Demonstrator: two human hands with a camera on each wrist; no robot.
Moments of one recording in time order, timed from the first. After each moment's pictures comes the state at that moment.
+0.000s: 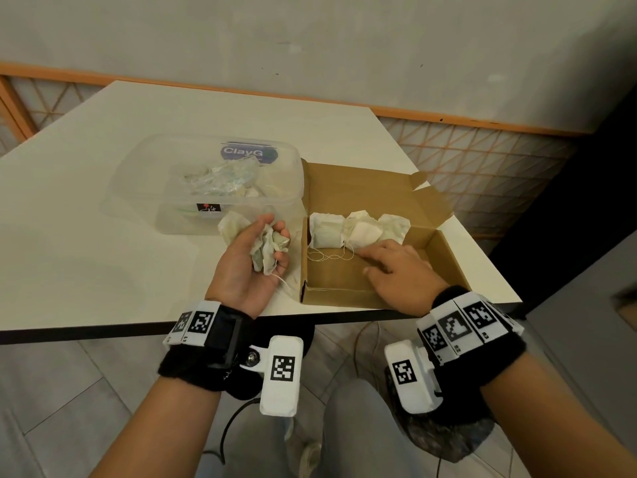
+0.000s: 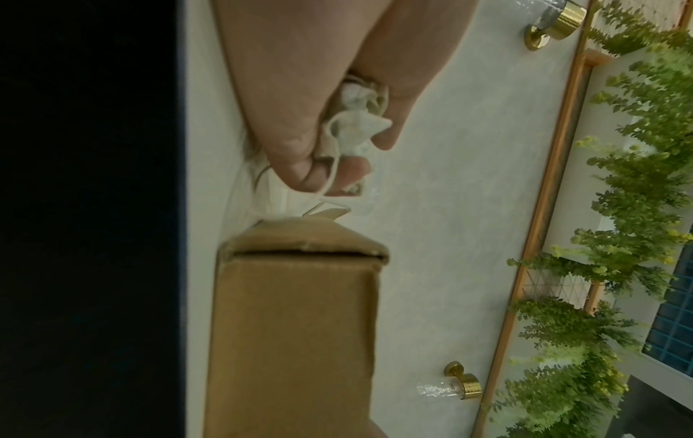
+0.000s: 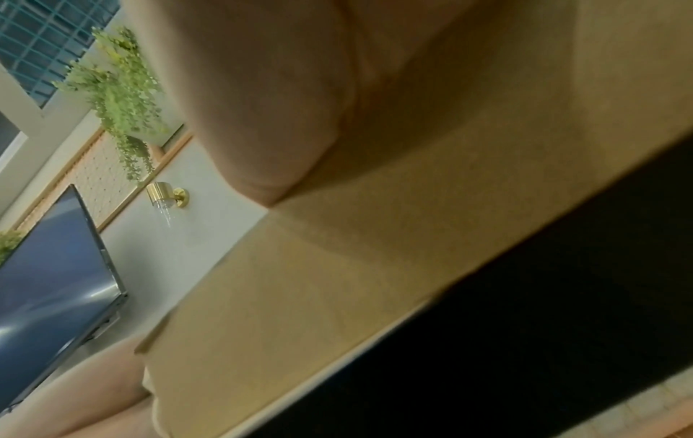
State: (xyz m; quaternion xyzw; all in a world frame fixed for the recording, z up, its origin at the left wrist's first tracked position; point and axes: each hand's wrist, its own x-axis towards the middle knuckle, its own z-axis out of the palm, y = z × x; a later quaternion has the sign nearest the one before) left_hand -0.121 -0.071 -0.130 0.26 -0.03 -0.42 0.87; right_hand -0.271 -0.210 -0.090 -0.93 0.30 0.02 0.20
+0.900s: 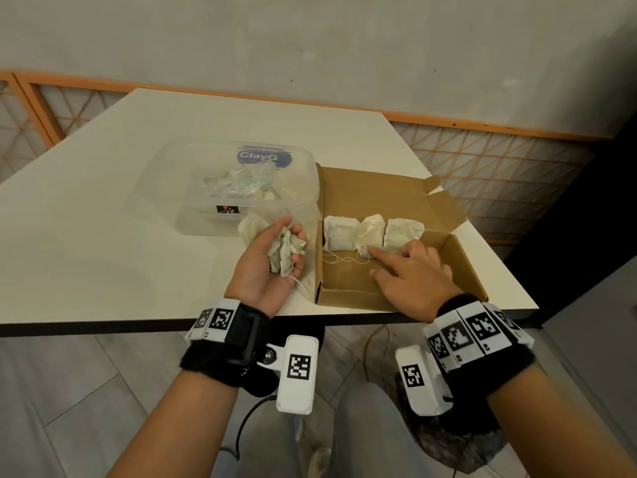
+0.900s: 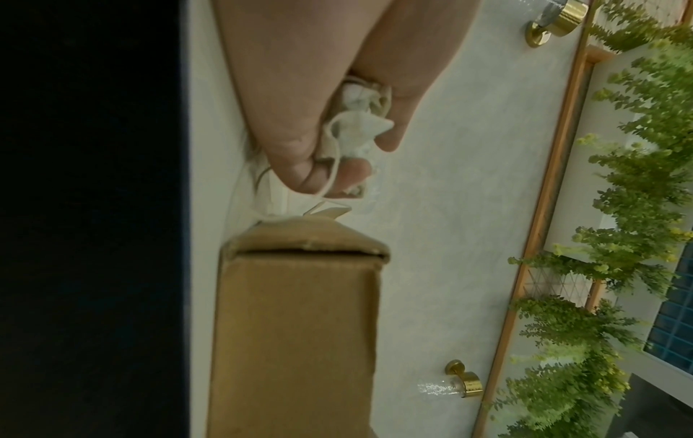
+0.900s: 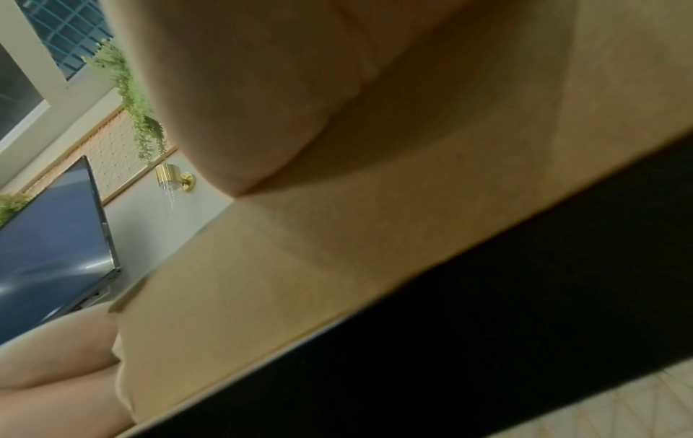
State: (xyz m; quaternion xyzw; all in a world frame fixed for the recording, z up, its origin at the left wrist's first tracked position) left_hand -0.121 -0.072 -0.130 0.27 -0.04 -0.43 0.86; right_hand -0.269 -0.206 -0.093 -0.93 0.35 0.03 0.14
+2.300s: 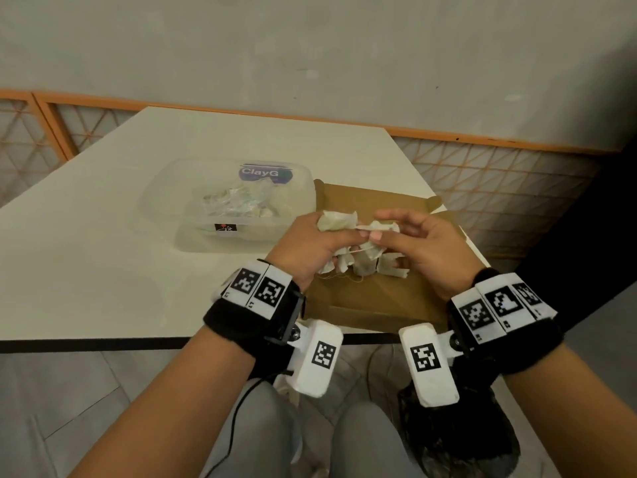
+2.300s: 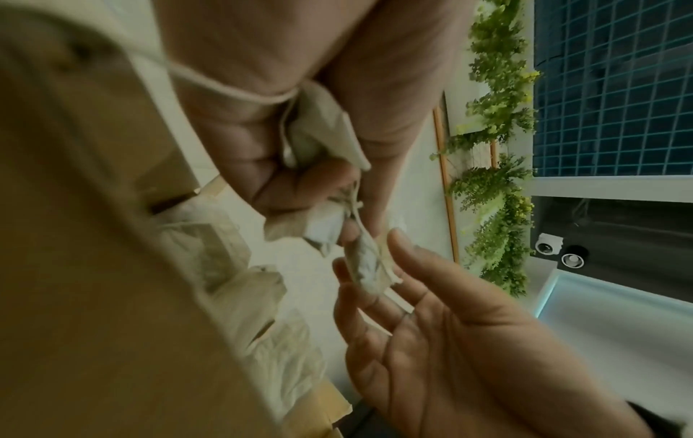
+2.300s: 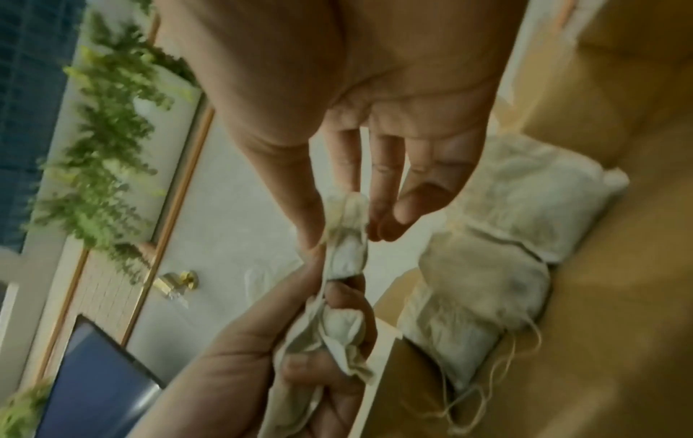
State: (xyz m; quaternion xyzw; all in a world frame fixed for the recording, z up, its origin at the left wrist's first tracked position) left_hand -0.139 -0.112 -0.071 0.58 -0.28 -0.34 0.68; right_hand -0.257 -0.226 -0.049 -0.73 0.24 -0.21 0.60
